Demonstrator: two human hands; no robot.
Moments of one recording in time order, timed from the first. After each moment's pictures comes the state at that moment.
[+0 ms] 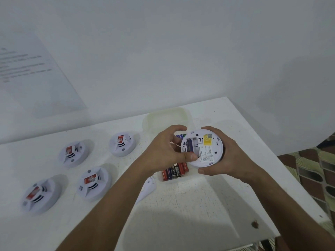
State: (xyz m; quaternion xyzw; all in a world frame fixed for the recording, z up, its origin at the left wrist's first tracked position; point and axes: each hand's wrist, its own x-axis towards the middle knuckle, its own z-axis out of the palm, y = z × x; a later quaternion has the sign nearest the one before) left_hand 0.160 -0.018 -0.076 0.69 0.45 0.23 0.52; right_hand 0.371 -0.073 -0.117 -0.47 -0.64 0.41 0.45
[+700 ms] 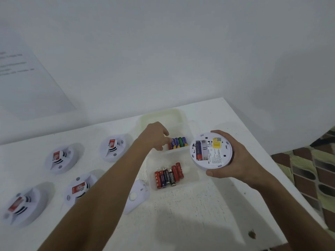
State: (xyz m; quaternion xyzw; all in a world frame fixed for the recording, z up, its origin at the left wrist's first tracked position) left_hand 0.179 0.092 -0.115 0.74 0.58 0.03 0.34; right_hand 0.404 -0.069 -0.132 -0.51 -0.61 0.40 0.45
